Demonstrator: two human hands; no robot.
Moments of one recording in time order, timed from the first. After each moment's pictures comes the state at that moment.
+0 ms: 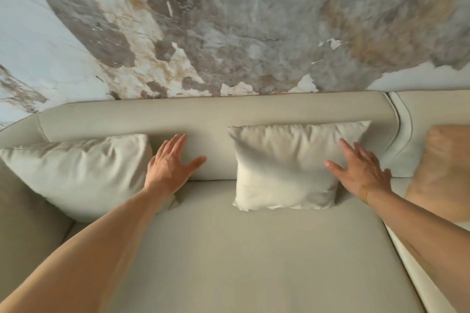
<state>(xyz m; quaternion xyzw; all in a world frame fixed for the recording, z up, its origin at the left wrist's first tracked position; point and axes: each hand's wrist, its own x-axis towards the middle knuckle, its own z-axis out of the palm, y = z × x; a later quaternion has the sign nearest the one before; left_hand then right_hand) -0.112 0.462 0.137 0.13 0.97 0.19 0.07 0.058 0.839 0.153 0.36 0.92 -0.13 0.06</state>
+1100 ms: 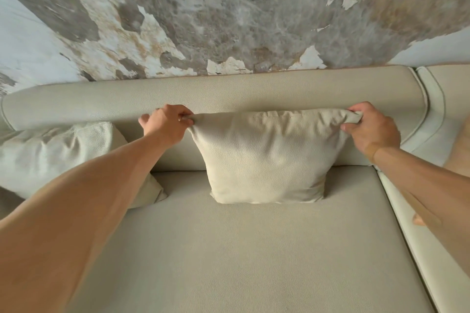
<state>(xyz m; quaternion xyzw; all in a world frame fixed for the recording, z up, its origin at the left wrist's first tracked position) -0.189 0.554 0.126 0.08 0.98 0.16 0.02 -0.019 0.924 0.114 0.36 0.89 -0.25 -0.08</state>
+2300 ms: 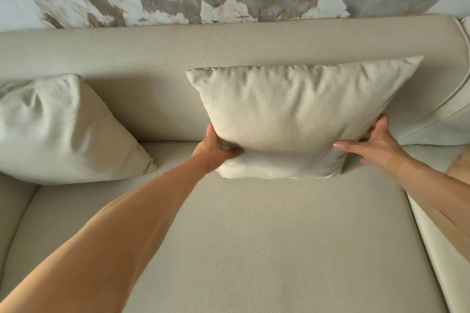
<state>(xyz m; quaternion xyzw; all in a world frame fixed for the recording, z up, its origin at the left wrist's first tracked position) -0.102 0.598 -0.021 0.02 0.86 0.42 0.29 0.022 0.937 -0.004 0.36 0.80 -0.49 0.03</state>
